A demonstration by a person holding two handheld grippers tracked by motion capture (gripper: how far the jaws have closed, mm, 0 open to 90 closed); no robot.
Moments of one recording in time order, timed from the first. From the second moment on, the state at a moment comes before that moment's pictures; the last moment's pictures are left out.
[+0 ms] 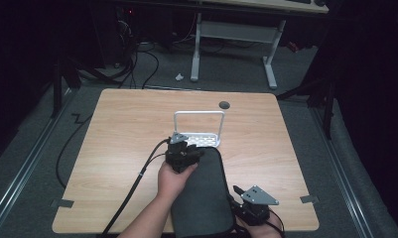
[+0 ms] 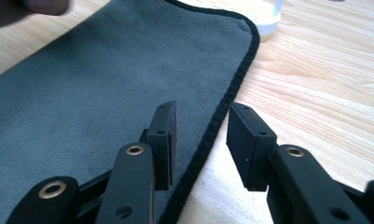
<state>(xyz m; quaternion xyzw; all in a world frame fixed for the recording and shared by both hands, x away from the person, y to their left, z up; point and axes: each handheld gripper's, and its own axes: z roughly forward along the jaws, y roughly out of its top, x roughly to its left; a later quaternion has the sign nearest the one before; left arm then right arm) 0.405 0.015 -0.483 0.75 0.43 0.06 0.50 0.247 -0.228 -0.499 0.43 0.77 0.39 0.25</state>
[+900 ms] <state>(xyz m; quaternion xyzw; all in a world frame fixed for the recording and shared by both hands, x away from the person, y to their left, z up) 0.308 0.069 -0.530 0.81 0.42 0.10 0.41 0.257 -0.218 -0.514 0.42 0.80 0.36 0.24</state>
